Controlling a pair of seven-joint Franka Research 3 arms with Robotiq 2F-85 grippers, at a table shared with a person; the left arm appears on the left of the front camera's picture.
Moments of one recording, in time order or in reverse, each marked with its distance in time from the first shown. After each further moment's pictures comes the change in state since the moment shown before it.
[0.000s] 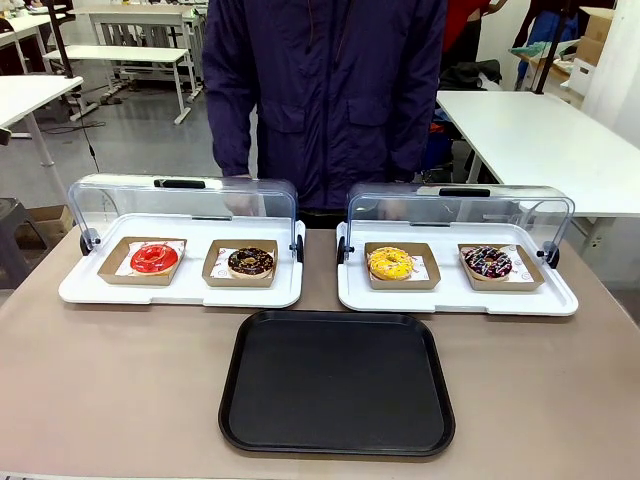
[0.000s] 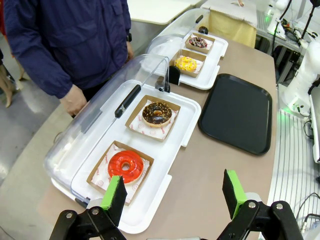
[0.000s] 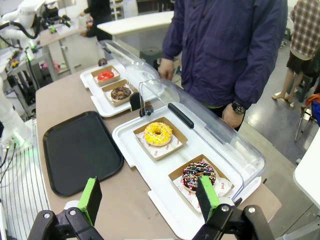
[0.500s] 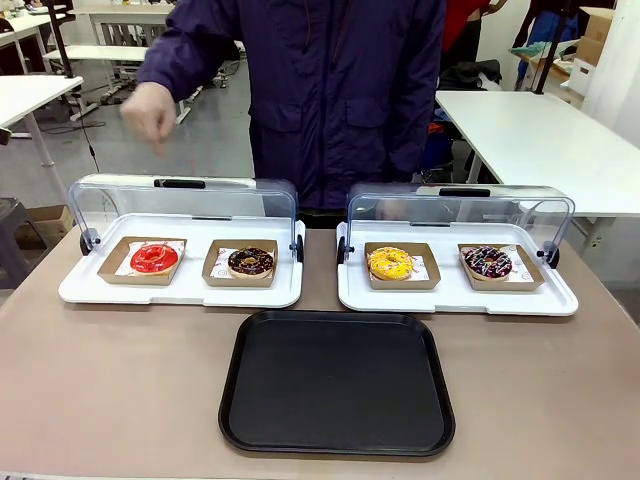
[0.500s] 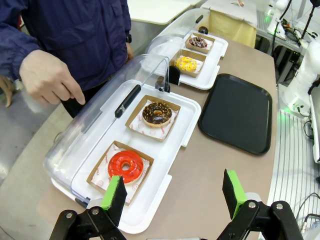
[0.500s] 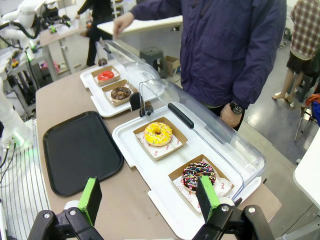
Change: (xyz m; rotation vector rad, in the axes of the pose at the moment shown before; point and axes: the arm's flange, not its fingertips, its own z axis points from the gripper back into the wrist) left arm 0.000 0.000 0.000 0.000 0.000 0.000; right arm 0.000 0.000 0.000 0.000 0.000 0.000
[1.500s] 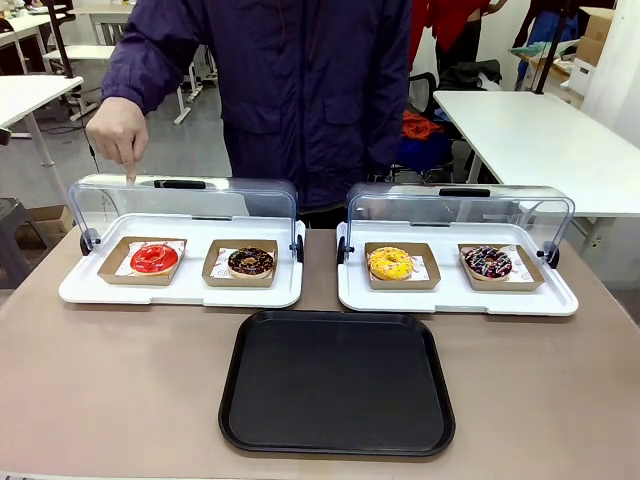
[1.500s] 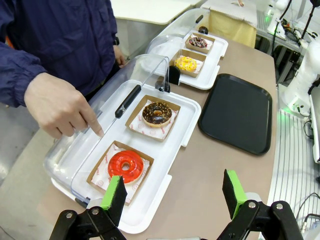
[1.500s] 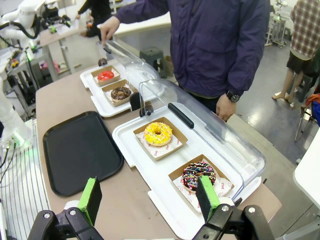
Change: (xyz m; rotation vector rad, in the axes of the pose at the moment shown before) left arm 0.000 0.000 0.000 0.000 0.000 0.000; right arm 0.000 0.000 0.000 0.000 0.000 0.000
